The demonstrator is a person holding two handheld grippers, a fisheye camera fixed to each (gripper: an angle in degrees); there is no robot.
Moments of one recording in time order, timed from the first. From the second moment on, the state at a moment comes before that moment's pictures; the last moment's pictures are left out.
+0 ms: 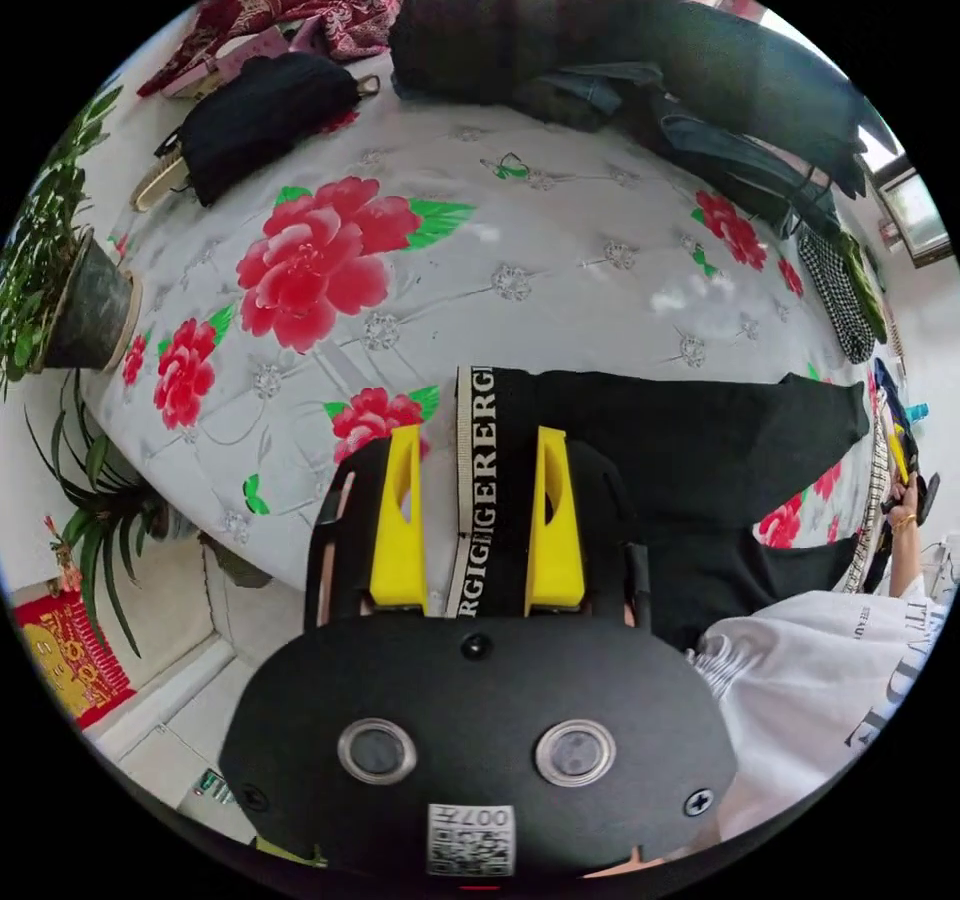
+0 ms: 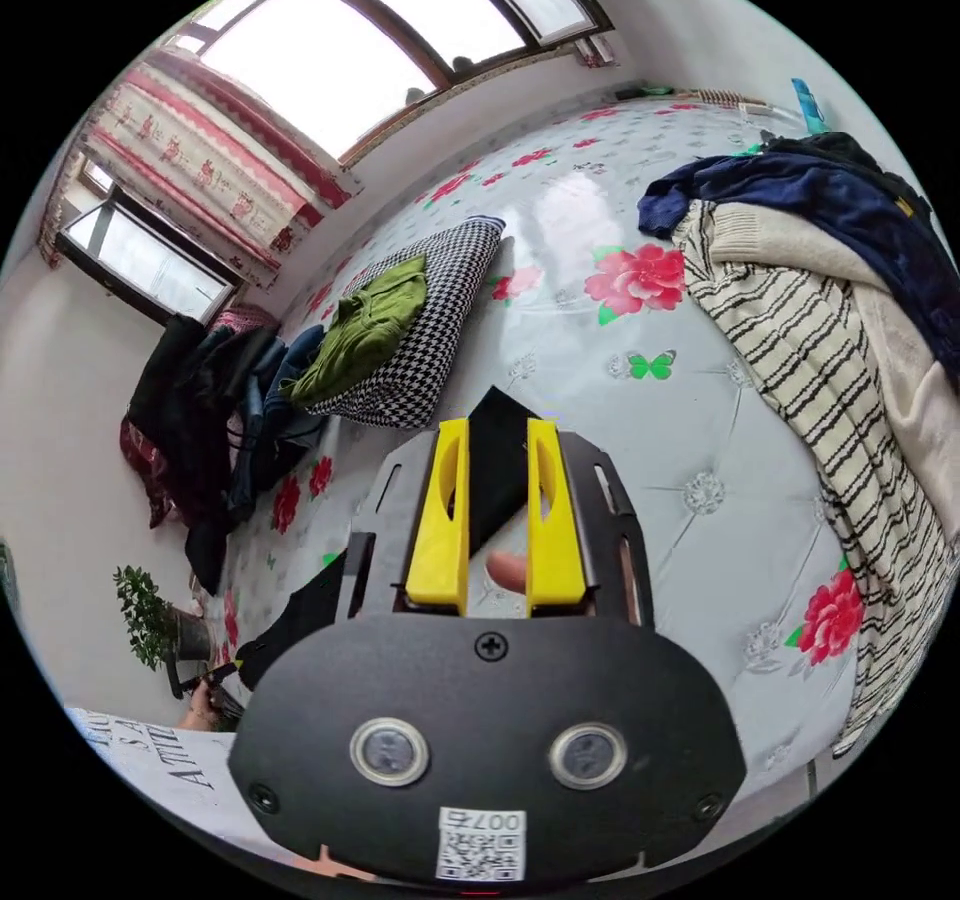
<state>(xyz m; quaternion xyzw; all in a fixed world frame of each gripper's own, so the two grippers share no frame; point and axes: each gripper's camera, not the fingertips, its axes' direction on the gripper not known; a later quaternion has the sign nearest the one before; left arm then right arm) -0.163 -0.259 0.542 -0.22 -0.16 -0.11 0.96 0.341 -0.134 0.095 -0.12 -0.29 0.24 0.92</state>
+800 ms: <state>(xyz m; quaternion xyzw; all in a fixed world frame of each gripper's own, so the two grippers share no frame) -0.187 -0.045 0.492 -0.25 -0.12 -0.13 0.95 0.464 0.153 -0.054 -0.27 -0.30 0.34 0.85</state>
